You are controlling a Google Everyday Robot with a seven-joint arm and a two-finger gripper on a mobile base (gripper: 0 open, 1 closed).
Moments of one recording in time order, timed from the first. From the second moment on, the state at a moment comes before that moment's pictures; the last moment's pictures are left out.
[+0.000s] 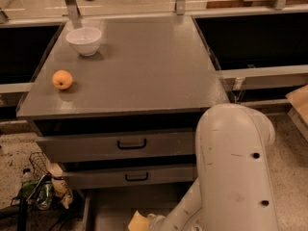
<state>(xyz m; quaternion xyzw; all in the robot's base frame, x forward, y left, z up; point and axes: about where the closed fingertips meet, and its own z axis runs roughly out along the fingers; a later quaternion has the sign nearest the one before) 0.360 0.028 0.313 -0.56 0.79 0.09 0.24</state>
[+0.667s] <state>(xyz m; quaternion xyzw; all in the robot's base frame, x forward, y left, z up) 0.363 0.027 0.298 -0.54 0.80 0.09 0.25</state>
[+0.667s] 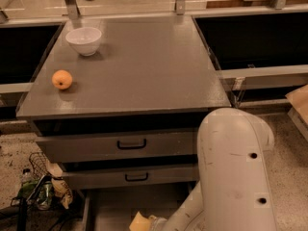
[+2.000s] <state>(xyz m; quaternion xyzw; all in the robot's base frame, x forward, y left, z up) 0.377 0.032 0.194 -0.49 0.83 0.07 0.24</state>
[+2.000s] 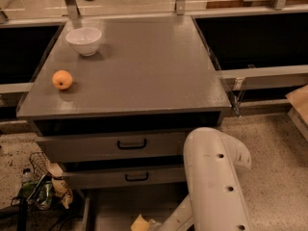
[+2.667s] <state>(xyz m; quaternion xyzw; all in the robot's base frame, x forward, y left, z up) 0.382 0.030 0.156 -0.48 0.85 0.07 0.23</state>
